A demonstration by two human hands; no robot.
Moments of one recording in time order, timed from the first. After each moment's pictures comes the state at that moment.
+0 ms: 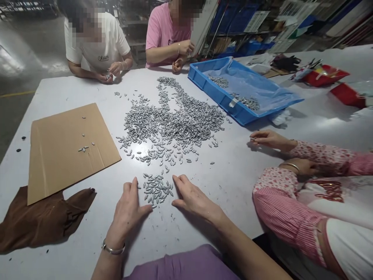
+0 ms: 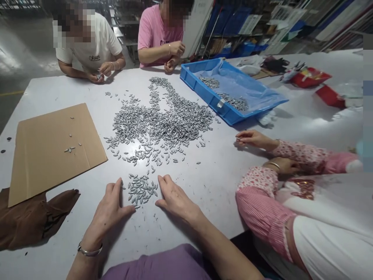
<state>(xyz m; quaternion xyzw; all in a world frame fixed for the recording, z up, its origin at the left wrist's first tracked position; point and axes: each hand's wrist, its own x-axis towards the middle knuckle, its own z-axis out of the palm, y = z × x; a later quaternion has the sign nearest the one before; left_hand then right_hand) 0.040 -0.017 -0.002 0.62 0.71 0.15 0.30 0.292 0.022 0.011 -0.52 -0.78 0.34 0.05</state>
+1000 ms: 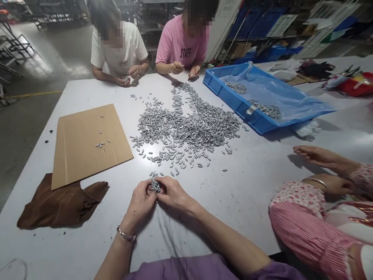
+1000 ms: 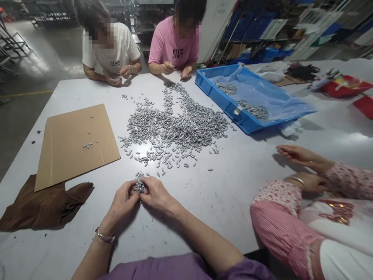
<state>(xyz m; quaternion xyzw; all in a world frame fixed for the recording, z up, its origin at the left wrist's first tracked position) 0.050 -0.012 -0.012 0.45 0.65 0.43 0.44 0.212 0.040 -0.023 -0.43 -0.77 0.42 0.19</state>
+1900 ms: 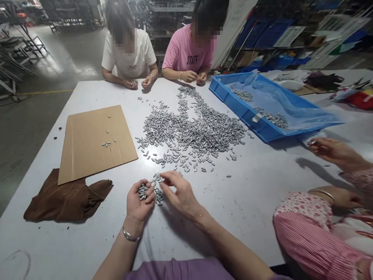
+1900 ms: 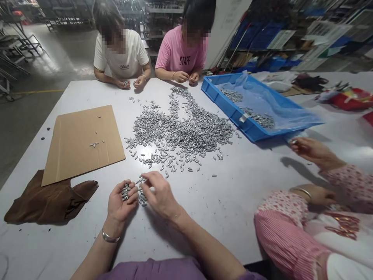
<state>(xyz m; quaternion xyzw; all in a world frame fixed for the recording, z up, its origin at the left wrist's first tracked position) 0.047 -0.008 -0.008 -0.11 0.34 0.62 0.70 0.210 0.034 0.020 -0.37 -0.77 0.36 0.37</state>
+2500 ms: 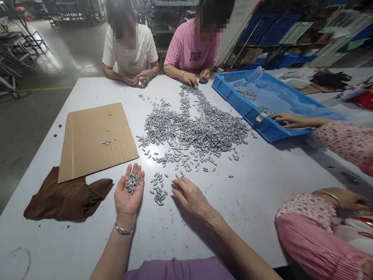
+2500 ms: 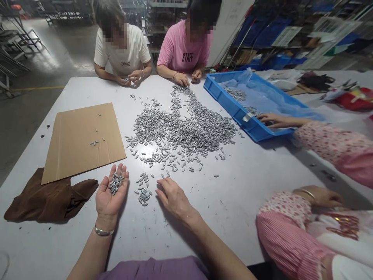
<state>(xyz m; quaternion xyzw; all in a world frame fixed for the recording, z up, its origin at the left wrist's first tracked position) 0.021 -0.003 -0.002 -0.15 0.25 0.76 0.58 0.257 0.034 -0.021 -0.43 -0.82 0.32 0.21</state>
